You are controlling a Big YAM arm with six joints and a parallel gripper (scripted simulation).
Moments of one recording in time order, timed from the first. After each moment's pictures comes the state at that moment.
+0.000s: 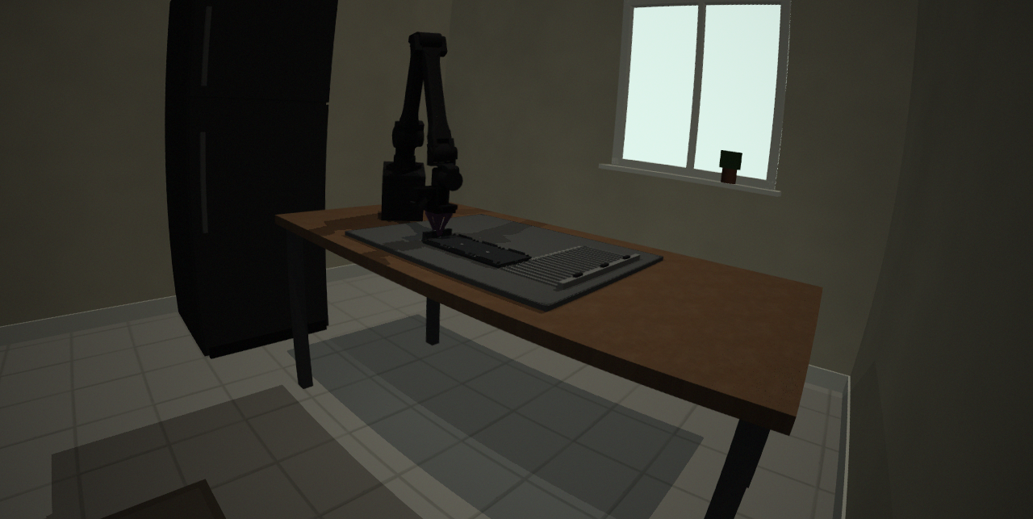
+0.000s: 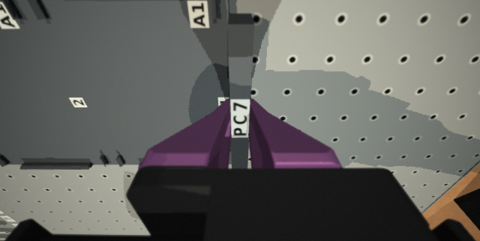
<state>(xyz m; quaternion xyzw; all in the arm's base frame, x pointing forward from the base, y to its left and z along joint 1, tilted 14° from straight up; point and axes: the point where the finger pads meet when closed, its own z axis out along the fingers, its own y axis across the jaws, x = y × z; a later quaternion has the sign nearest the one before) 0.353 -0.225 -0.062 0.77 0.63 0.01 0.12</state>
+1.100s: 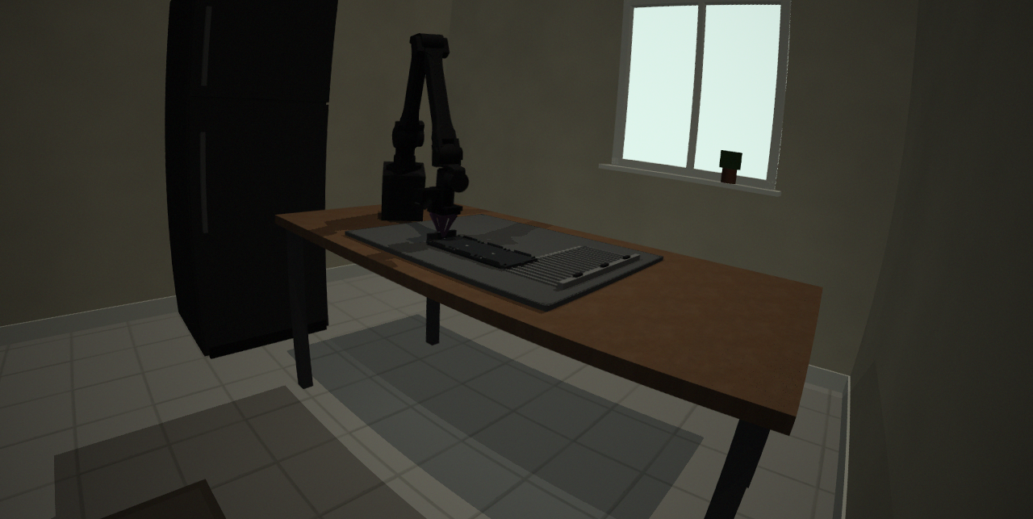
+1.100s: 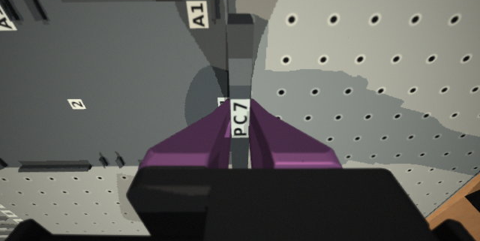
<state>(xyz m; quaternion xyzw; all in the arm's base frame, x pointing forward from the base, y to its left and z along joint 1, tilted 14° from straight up) 0.373 -0.229 -0.058 0.77 0.63 0.00 0.11</state>
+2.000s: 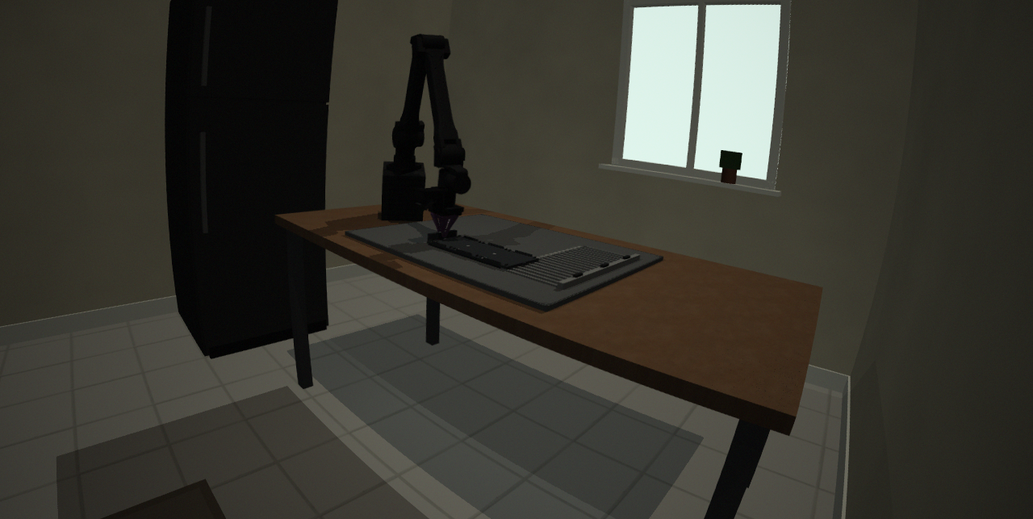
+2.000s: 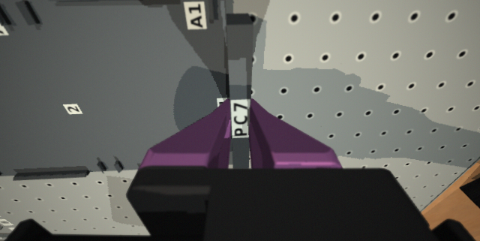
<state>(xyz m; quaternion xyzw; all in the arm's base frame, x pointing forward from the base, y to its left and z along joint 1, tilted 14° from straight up) 0.376 -0.230 -0.058 0.77 0.62 -0.01 0.10</state>
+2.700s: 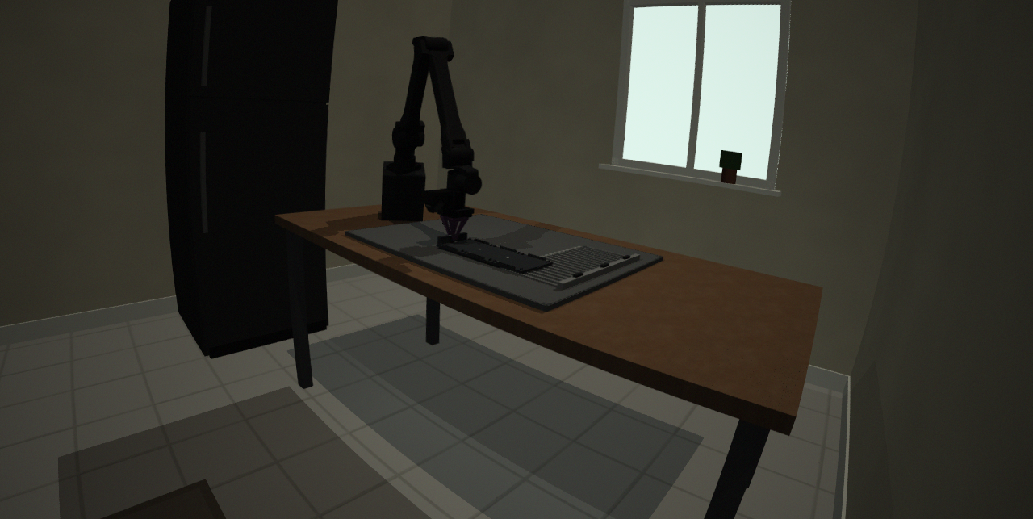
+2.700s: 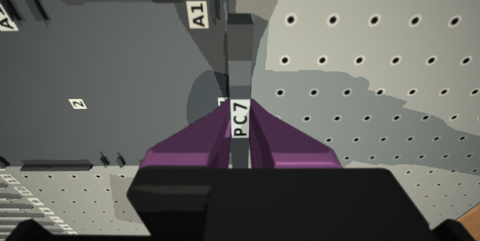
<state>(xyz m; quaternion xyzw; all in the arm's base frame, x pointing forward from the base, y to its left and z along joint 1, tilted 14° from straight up) 0.420 -0.238 -0.048 0.77 0.63 0.00 0.12</state>
